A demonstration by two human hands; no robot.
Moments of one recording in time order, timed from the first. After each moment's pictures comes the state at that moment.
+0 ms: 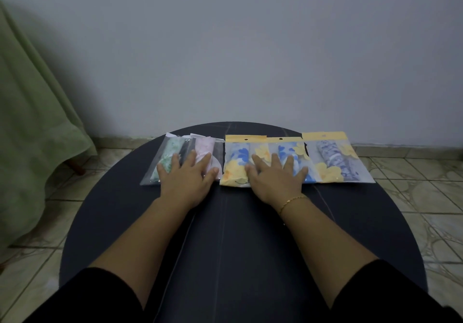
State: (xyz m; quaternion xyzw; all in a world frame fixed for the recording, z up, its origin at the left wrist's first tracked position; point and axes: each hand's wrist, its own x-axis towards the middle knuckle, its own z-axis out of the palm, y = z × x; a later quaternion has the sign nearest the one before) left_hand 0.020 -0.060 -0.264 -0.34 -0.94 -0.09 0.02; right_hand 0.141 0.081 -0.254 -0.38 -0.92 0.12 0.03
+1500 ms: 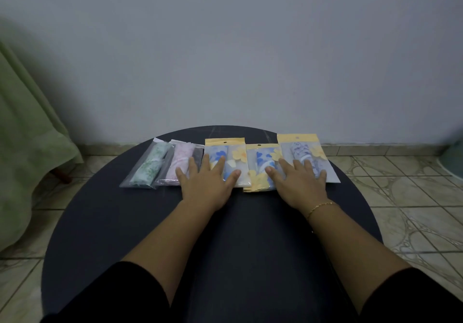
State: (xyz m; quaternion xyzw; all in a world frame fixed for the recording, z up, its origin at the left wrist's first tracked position) left_hand 0.082 -0.010 -0.256 -0.34 -0.93 -0.09 0.00; right_hand 0.214 0.131 -0.254 -0.41 -0.90 0.11 0.07
